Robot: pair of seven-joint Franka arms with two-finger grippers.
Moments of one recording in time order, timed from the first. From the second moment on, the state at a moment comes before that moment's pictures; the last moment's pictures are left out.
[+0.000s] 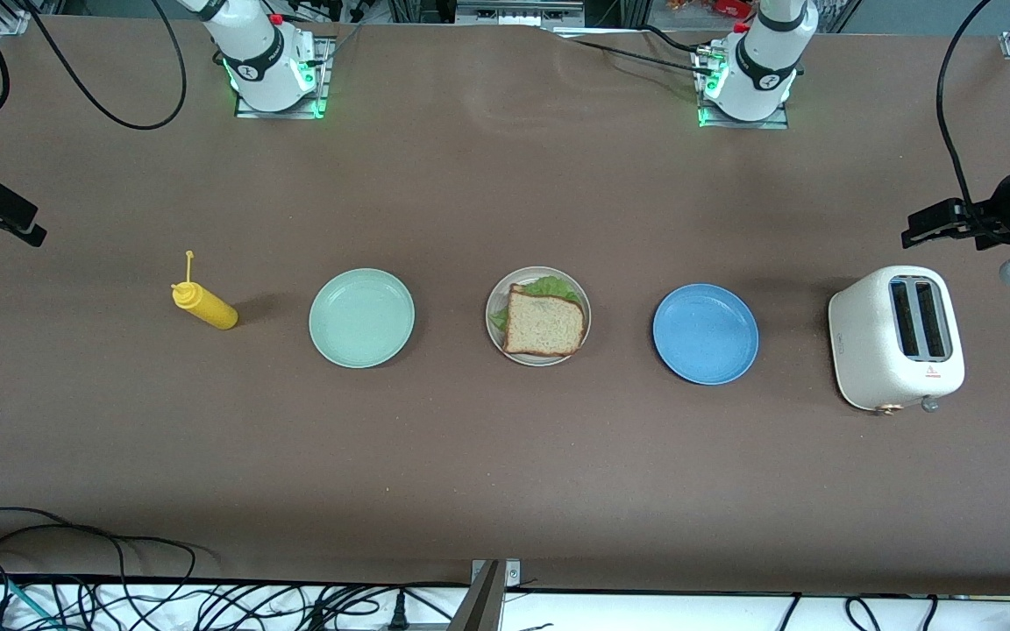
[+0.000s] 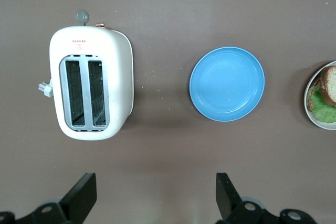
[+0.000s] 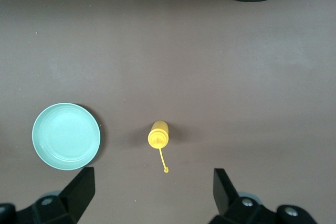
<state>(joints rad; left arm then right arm) 0.09 0.14 -0.04 -1.49 -0.01 1.48 0.07 0.05 0.06 -0.11 -1.50 -0.01 1.65 0.04</state>
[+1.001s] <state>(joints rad) 0.09 0.16 -0.05 -1.50 -0.01 1.49 0.14 0.05 0.06 -0.11 -1.50 -0.01 1.65 0.04</state>
